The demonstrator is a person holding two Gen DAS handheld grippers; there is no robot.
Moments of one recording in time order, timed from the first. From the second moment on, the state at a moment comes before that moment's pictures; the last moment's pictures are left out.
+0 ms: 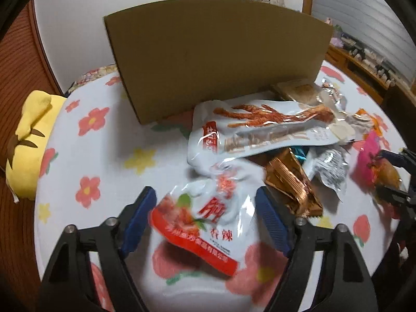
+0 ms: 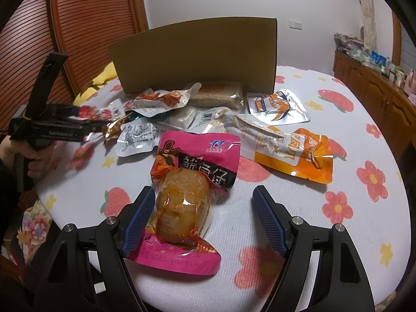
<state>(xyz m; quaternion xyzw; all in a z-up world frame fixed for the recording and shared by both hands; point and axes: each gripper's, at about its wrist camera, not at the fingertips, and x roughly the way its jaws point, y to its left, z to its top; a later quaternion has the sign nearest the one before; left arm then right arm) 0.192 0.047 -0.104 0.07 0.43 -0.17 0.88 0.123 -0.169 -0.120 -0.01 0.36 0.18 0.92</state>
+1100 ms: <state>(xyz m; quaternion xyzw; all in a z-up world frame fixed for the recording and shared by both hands) 0.167 0.050 -0.100 0.06 0.43 -0.14 0.89 0.125 -0.168 -0.118 -0.04 0.36 0.18 0.91</state>
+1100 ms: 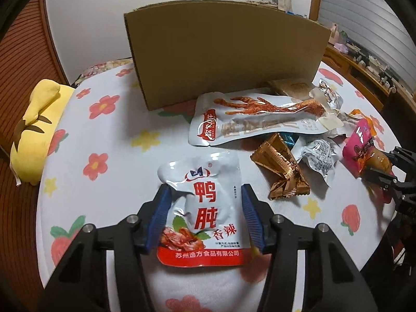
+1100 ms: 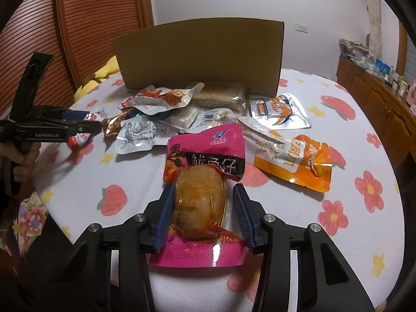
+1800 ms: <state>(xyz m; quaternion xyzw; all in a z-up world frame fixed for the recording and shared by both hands) 0.155 0.055 -0.071 0.01 0.36 -0.13 0.92 0.129 -0.176 -0.082 -0.04 0.32 0.19 0.93</state>
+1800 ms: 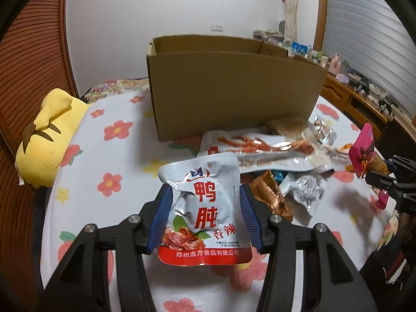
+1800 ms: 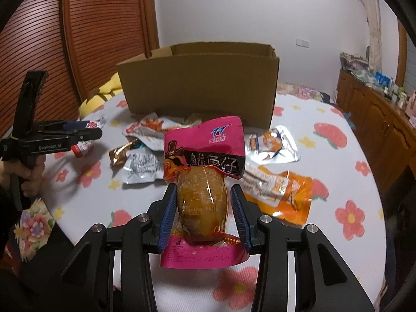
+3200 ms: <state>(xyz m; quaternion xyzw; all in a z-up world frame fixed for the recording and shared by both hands) 0.299 -0.006 0.028 0.05 0.31 -0.14 0.94 0.311 -0.163 0.013 -0.04 0.29 0.25 0.92</state>
